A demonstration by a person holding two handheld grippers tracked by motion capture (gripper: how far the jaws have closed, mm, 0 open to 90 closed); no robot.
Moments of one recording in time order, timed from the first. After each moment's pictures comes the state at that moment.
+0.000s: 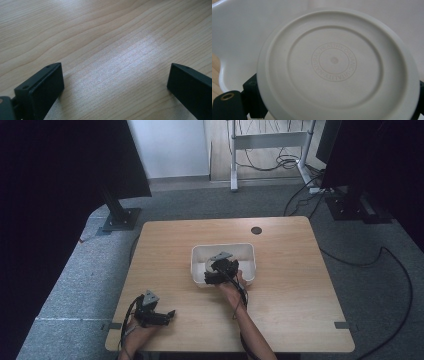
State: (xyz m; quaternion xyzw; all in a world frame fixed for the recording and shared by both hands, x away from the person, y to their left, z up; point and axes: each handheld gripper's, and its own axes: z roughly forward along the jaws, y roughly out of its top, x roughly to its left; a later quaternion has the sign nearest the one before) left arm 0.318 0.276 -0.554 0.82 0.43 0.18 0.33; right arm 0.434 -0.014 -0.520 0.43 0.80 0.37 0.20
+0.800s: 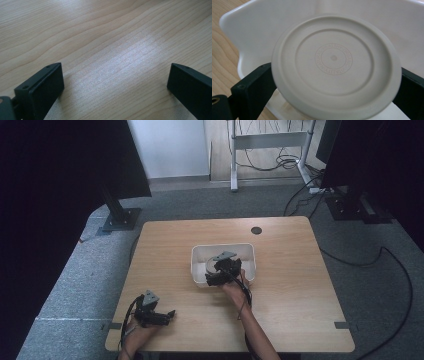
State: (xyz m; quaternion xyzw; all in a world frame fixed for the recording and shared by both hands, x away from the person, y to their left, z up) left arm 0.318 0.276 -0.554 0.82 0.42 0.18 0.33; right arm 0.429 -0.026 -0.512 0.40 0.81 0.39 0.18
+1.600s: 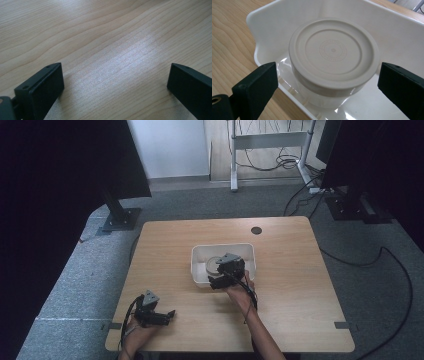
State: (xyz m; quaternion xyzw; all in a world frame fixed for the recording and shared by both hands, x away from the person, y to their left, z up) left arm 0.317 0.276 -0.554 0.82 0.43 0.18 0.33; right arm 0.410 -0.039 -0.497 0.37 0.82 0.39 0.20
